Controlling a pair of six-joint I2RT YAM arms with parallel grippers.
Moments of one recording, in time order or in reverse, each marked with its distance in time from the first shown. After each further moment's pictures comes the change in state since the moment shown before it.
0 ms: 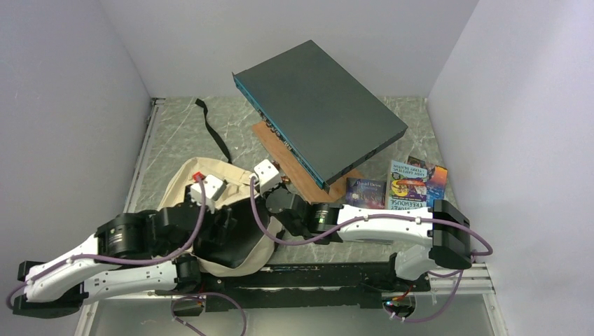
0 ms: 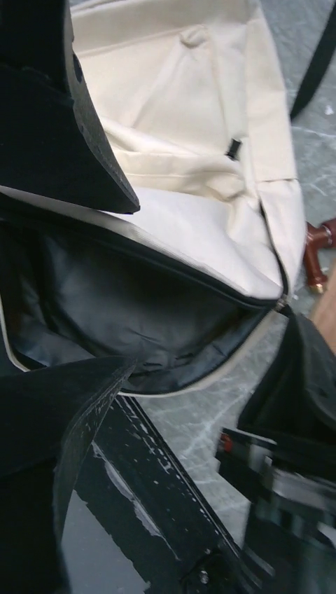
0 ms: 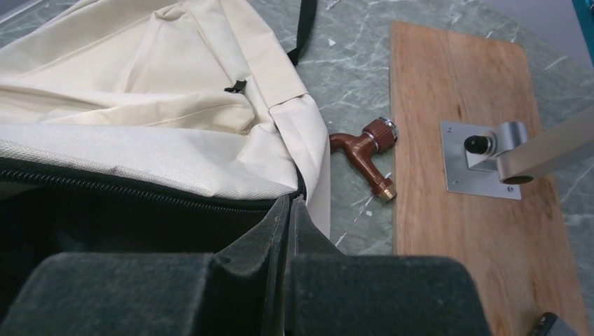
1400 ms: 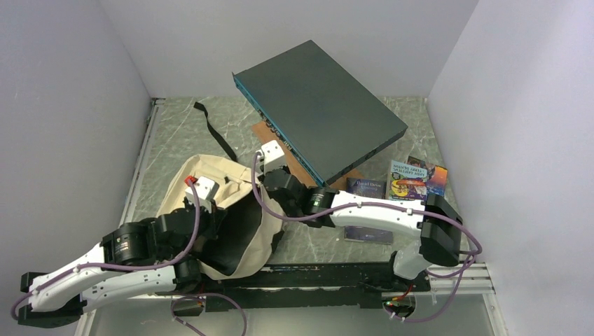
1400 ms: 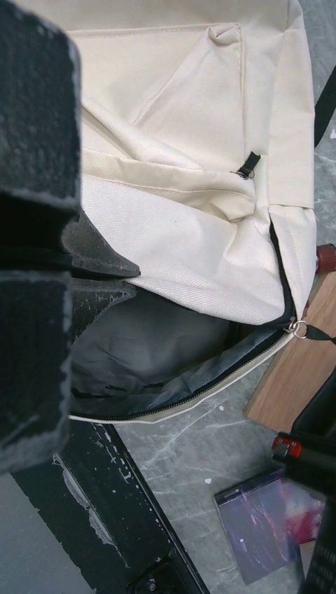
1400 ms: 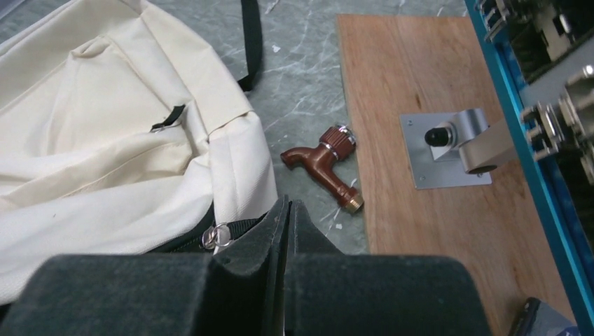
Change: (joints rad) left arm 0.049 -0.130 -0.176 0.157 -0.059 -0.022; right arm -0.122 0.063 0.081 -0.058 0.025 0.090
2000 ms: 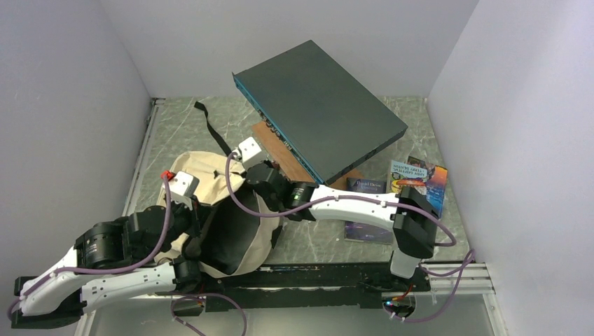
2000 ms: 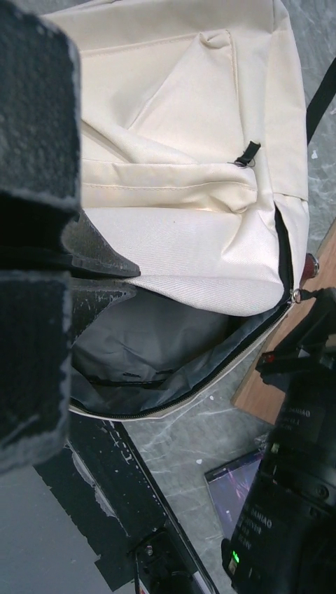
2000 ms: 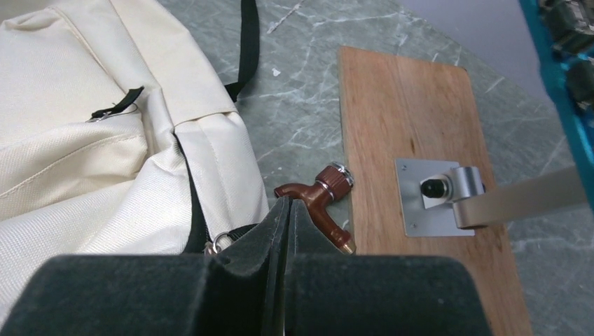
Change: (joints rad) left arm 0.002 -0.018 0.167 -0.135 0.000 -0.005; right arm -0.014 0.184 0.161 0.042 0.004 -0.189
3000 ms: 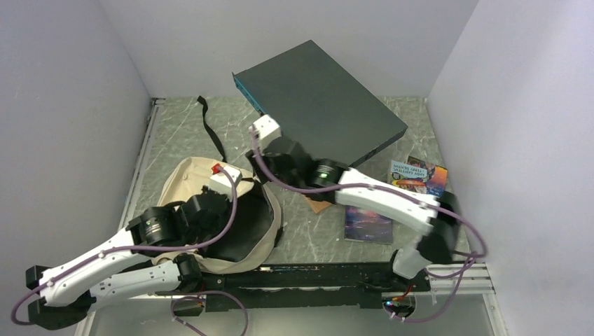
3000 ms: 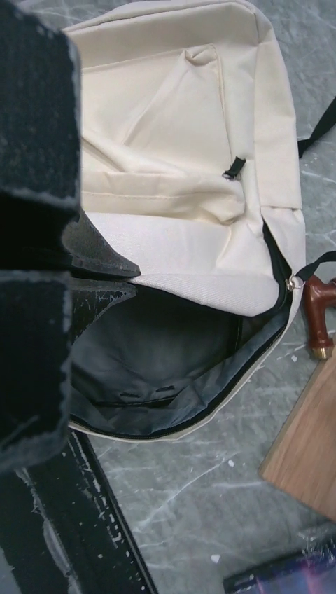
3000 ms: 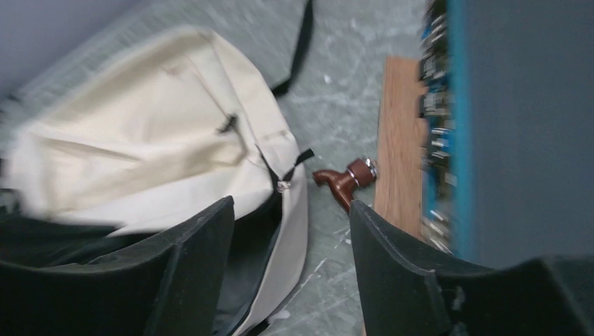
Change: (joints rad) left arm 0.118 0.264 -0.087 0.152 0.049 0.093; right arm -0.094 -0.158 0.137 -0.337 -0.311 0.111
